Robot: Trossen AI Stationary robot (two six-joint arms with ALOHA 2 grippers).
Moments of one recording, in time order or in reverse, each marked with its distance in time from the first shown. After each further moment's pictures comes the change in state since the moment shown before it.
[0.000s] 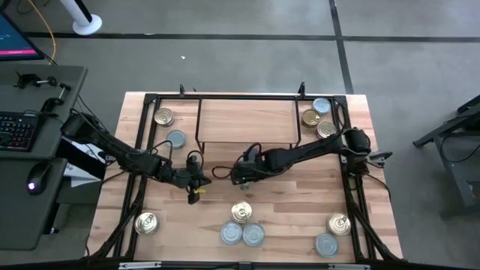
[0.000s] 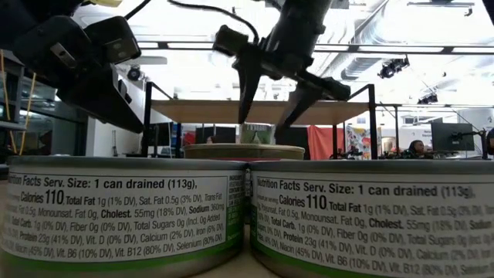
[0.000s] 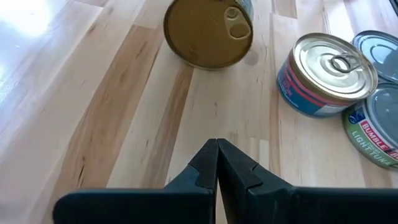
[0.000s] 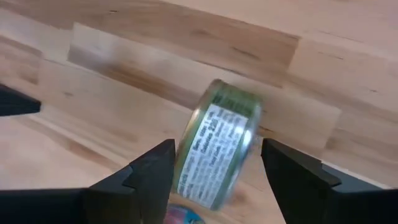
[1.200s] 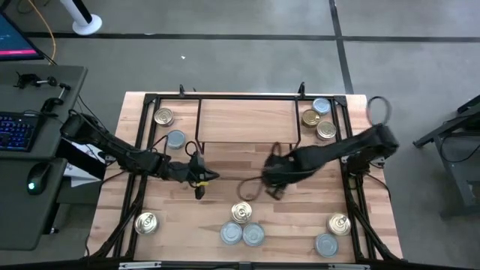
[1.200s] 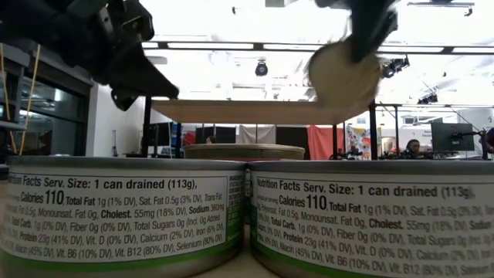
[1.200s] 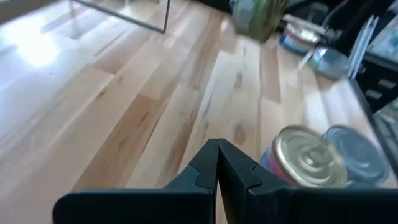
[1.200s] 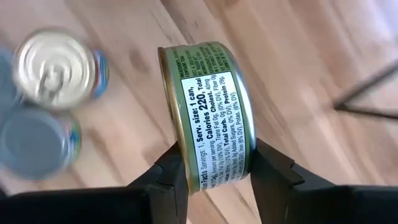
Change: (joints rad) left arm 0.055 0.000 0.000 0.246 -0.050 -0.024; right arm 0.118 -0.291 -0.004 -0.480 -0.011 -0.547
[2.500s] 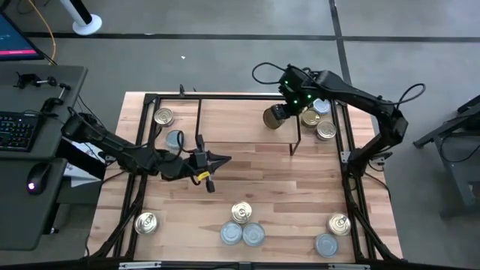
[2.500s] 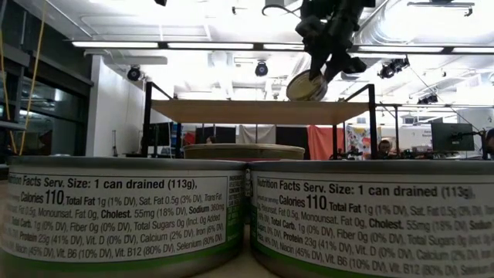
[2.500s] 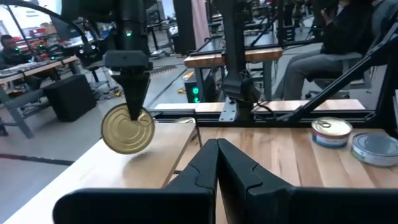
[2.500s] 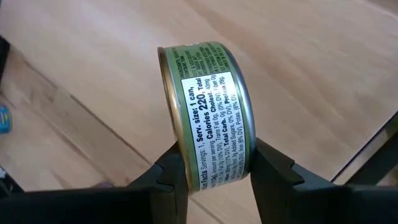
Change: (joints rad) left arm -0.040 0.016 0.375 0.001 -0.297 0.572; right arm -0.827 -0.124 0.000 0.109 -0.375 -0.319
